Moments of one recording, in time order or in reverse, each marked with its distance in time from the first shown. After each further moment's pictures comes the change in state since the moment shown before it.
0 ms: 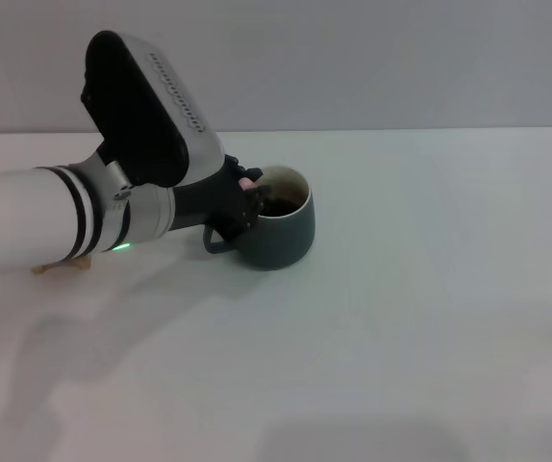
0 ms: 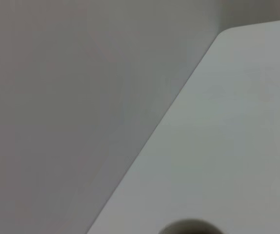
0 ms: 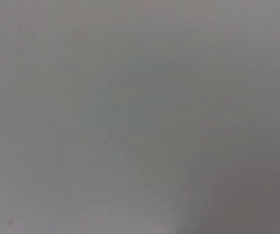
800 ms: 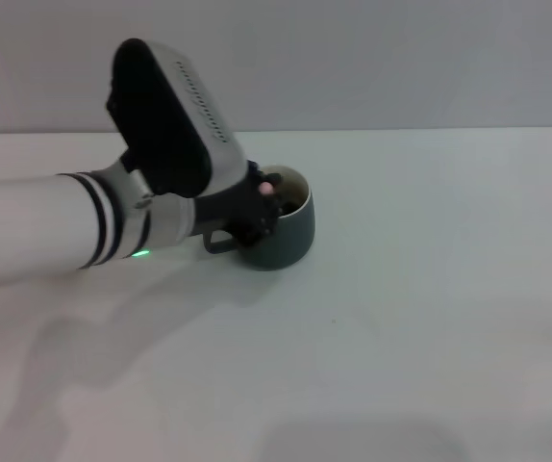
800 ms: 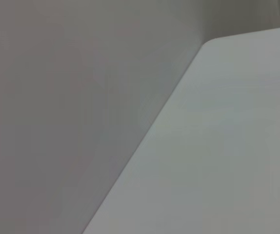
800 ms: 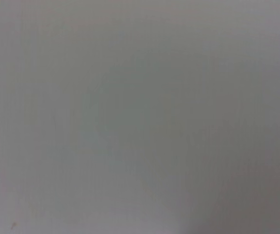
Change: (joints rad) left arm -0.010 -0.002 0.042 0.011 -0.002 0.034 -0.008; right arm 0.009 -0.001 -0.001 0.000 0.000 0.000 0.000
